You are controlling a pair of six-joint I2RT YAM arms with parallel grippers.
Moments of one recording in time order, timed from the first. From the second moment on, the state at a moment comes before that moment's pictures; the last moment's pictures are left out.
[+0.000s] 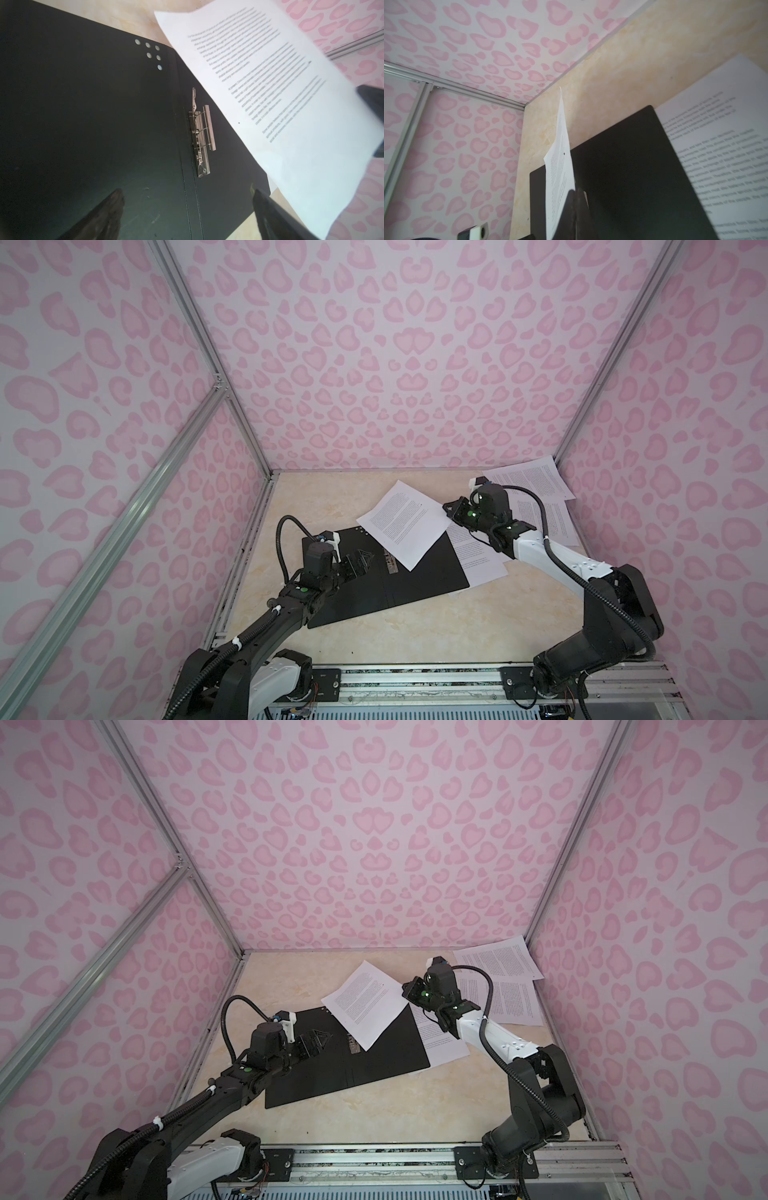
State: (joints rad) left arm -0.31 1.09 0.44 0.01 0.24 -0.71; right arm 0.39 1.54 0.96 0.09 -0.20 0.92
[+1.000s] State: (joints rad) left arm -0.31 1.11 0.44 0.01 0.24 -0.71; right arm 0.48 1.33 0.56 0.34 -0.08 1.12
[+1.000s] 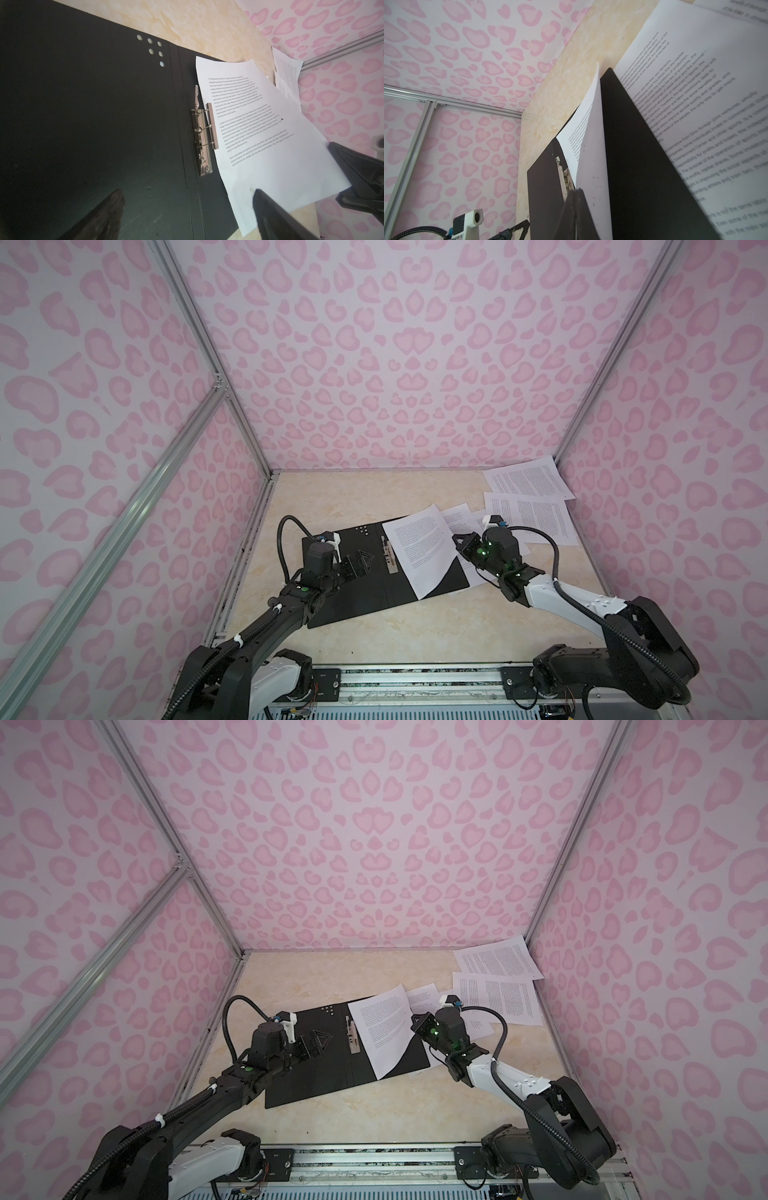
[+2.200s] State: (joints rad) left arm -0.31 1.12 0.44 0.01 0.26 -0.71; right arm 0.47 1.50 0.58 0.23 -0.30 0.87
